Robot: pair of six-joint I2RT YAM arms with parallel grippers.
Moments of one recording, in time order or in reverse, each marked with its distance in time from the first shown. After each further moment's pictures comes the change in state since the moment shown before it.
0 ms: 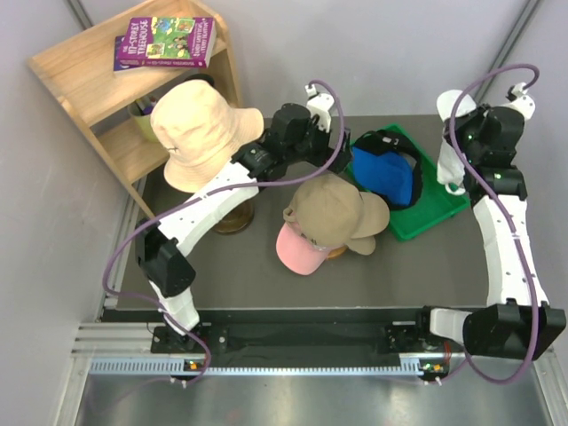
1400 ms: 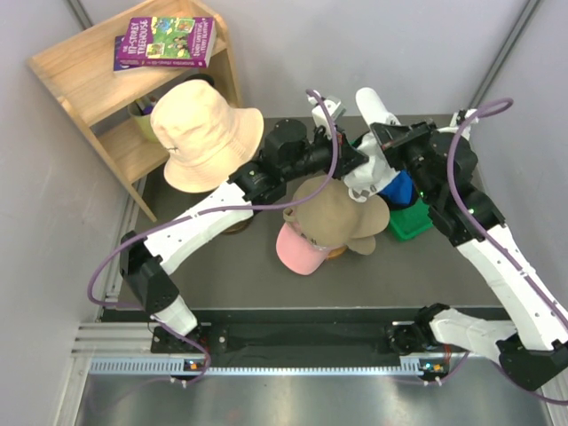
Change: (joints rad) left arm -0.109 -0.146 -0.198 0.357 0.151 -0.205; right arm 0.622 -0.172 -0.010 -0.032 0.261 0.582
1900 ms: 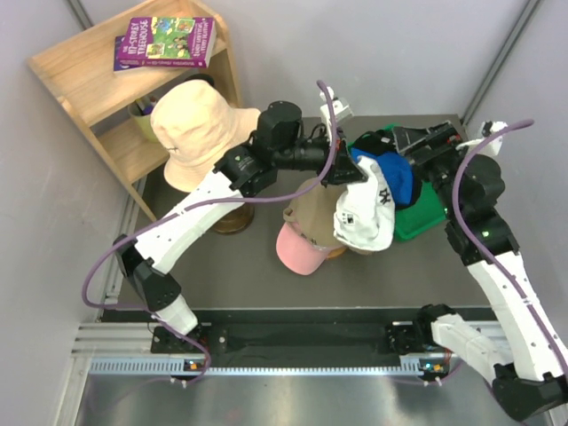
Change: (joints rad) left arm 0.037 0.022 0.225 -0.326 0.397 0.127; right arm -0.179 -0.185 -0.203 0.109 -0.112 -0.250
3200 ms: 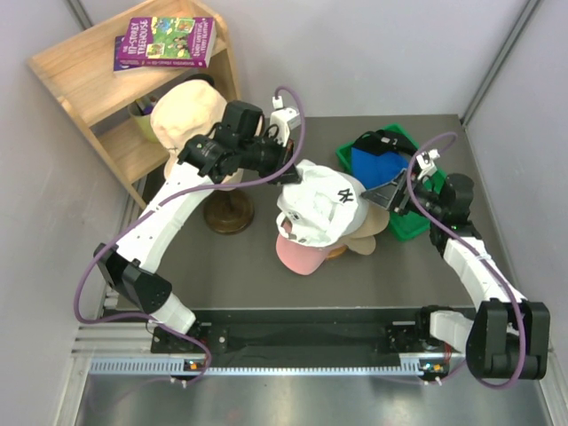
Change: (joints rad) left arm 0.247 -0.073 -0.045 -0.507 -0.146 0.214; right arm -0.374 0.223 -0.495 0.475 -1.120 -0.142
